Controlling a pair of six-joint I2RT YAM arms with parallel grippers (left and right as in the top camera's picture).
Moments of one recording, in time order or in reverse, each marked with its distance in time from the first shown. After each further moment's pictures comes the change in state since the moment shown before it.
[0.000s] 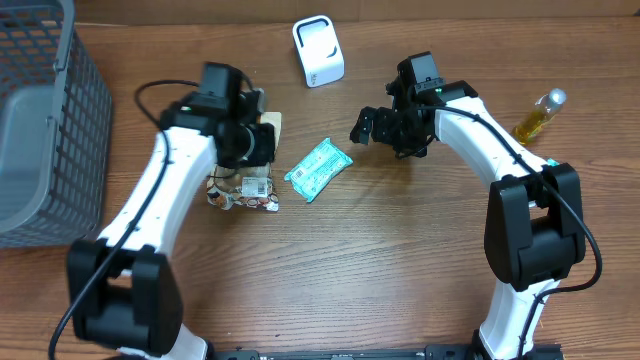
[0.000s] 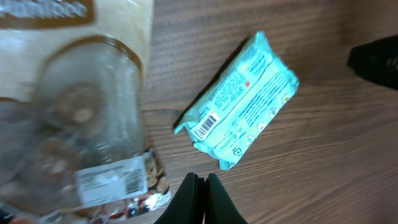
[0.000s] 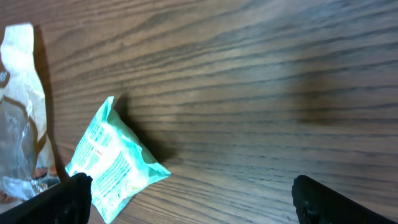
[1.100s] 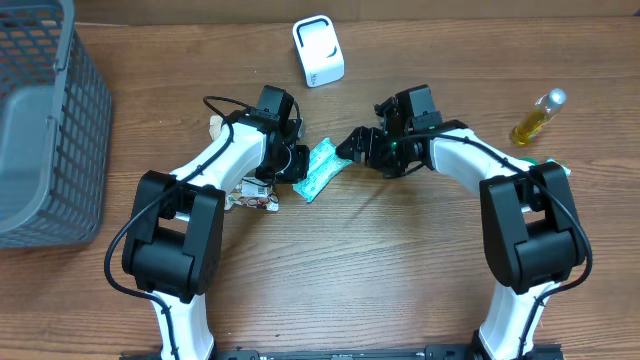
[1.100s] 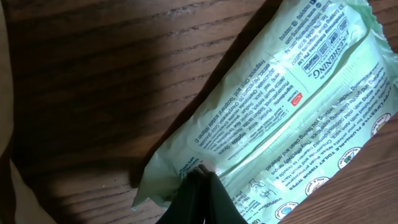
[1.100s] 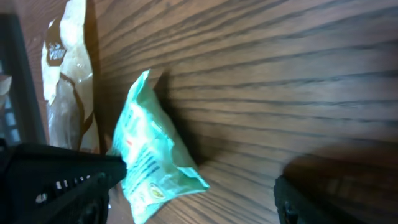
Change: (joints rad) left arm -0.116 0.282 0.000 0.136 -0.009 -0.024; right arm 0.016 -0.010 -0.280 0.430 -0.257 0.116
